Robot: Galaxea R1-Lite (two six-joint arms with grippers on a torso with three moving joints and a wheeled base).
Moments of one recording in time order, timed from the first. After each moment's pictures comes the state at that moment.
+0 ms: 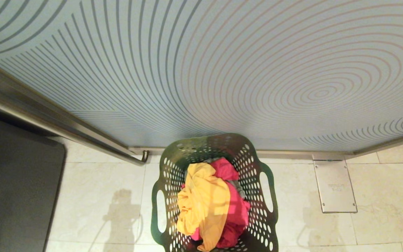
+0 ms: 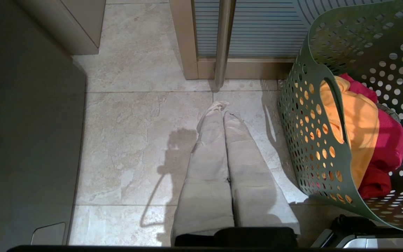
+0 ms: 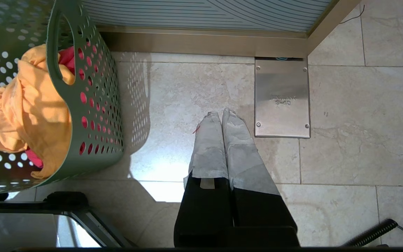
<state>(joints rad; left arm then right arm) 0.01 0.00 0.00 -0.10 0.00 0.05 0.01 0.00 0.00 0.00 -0.01 0.01</state>
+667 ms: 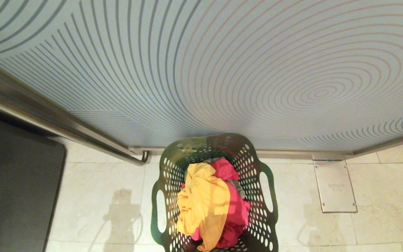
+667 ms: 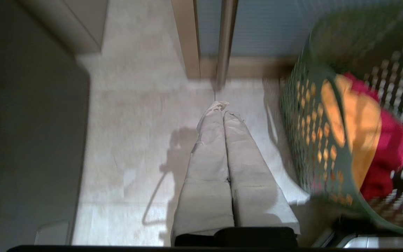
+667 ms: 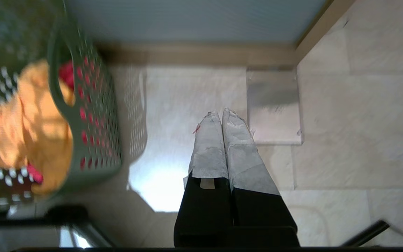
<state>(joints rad) 0.01 0.01 -0.05 -0.07 0.01 0.05 0.01 0.01 -0.11 0.05 -0.05 0.02</state>
